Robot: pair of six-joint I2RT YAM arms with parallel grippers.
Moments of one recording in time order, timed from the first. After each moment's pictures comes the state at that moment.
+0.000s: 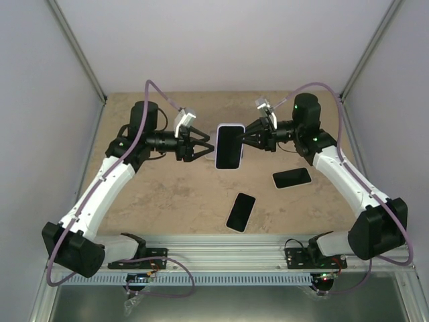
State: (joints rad) left arm -0.37 1.24 1.23 -0.48 1.01 -0.01; right arm 0.36 1.38 1.18 -0.01 -1.30 0.19
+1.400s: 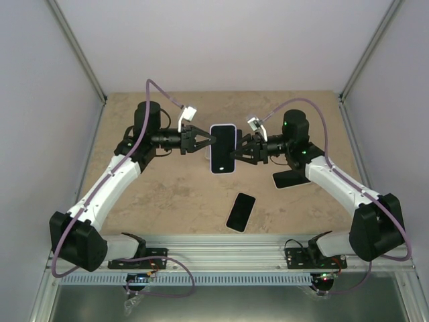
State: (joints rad) left arm -0.37 1.28 1.12 -0.16 1.08 -0.34; right arm 0.44 1.38 0.98 0.19 -1.26 0.41
